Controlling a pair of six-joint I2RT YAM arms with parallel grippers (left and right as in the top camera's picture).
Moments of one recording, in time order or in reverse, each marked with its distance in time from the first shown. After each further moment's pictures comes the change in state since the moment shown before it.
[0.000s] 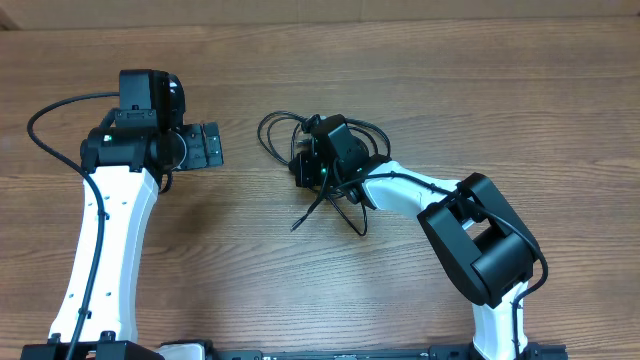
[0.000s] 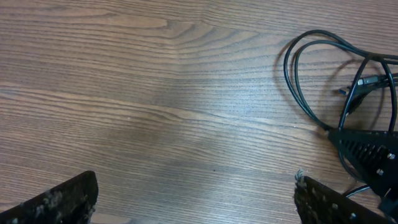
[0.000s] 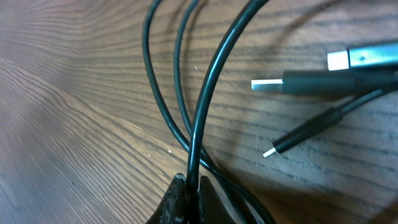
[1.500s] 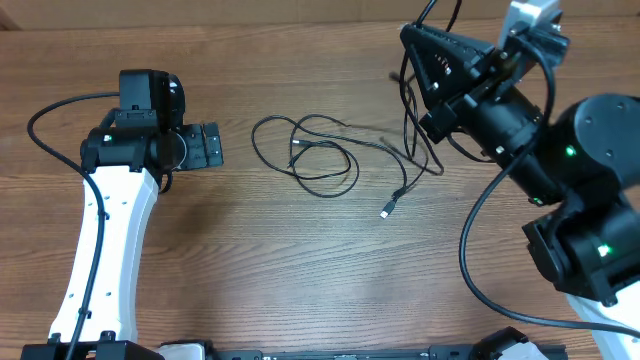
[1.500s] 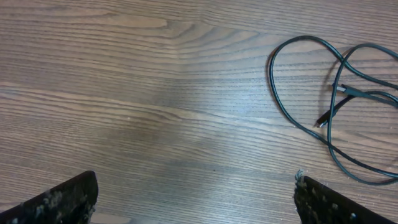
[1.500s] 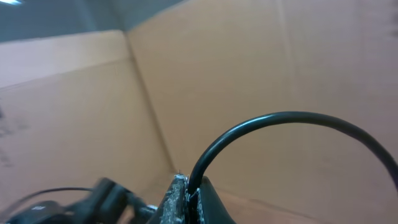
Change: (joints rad) left arm 0.000 0.000 0.000 0.000 0.000 0.000; right arm -0.203 -0.954 0.249 -0.258 0.042 -0.199
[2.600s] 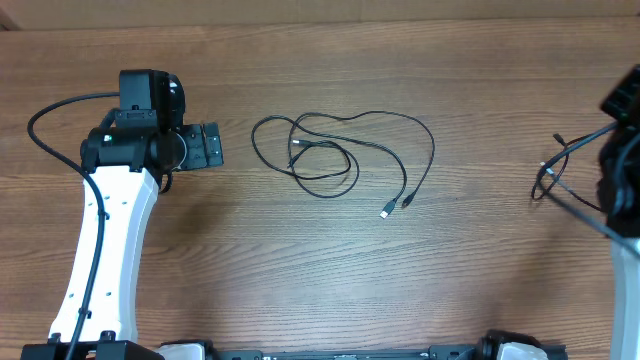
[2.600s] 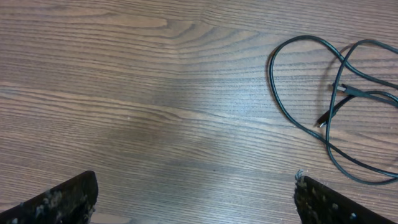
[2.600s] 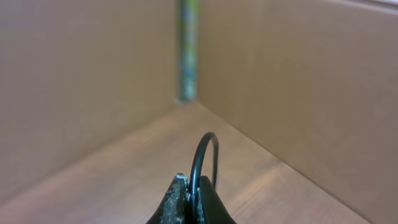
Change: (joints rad) left arm 0.000 0.000 0.000 0.000 0.000 0.000; right arm -0.626 0.079 0.000 -0.449 0.811 -0.141
